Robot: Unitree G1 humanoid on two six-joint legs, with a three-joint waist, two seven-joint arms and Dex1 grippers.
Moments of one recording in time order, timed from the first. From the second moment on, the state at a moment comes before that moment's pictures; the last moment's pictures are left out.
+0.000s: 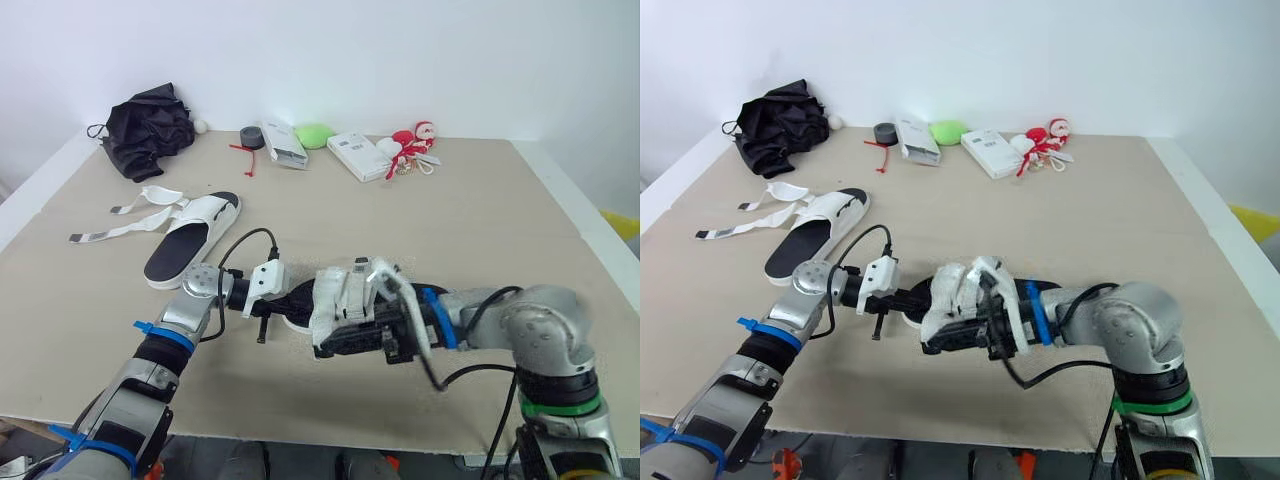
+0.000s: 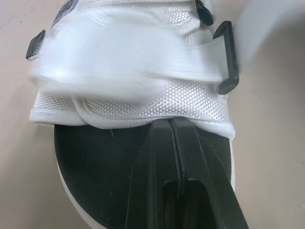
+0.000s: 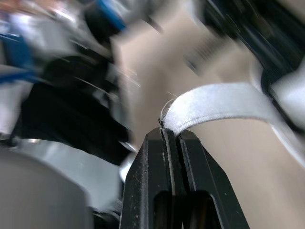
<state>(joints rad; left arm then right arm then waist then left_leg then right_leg) -0.63 0.37 -0.28 0.57 -0.16 -0.19 -1.38 -0.56 -0.52 -0.05 -0.44 1.00 1.54 0.77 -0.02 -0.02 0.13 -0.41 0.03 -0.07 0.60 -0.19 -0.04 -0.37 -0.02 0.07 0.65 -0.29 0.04</state>
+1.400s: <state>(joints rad) -0.65 0.35 -0.28 0.60 -0.16 -0.19 -1.36 -1.03 -0.44 -0.06 0.38 0.51 1.23 0.47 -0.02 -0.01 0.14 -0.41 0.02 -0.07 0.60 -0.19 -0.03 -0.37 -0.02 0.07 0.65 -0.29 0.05</state>
